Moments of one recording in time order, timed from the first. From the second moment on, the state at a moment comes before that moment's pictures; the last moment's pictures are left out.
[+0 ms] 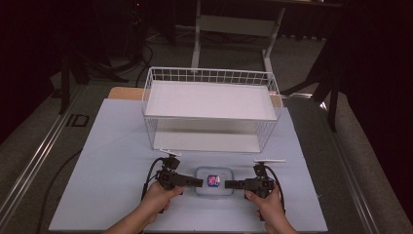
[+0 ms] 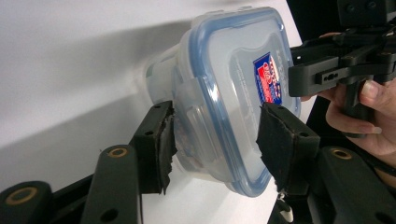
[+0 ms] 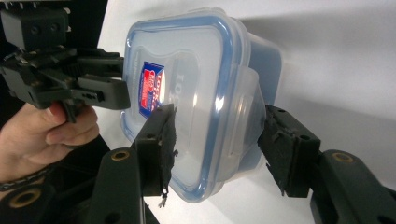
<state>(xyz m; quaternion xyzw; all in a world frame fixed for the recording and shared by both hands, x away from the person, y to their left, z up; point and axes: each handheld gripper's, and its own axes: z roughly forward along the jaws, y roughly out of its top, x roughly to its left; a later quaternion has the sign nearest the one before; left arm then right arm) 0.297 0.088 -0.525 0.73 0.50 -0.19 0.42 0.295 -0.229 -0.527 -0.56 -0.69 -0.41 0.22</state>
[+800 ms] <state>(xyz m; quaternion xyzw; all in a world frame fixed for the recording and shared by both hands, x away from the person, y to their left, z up) 0.301 0.099 -0.492 0.73 0.49 -0.12 0.46 0.300 -0.217 -0.499 -0.53 -0.71 -0.45 0.14</state>
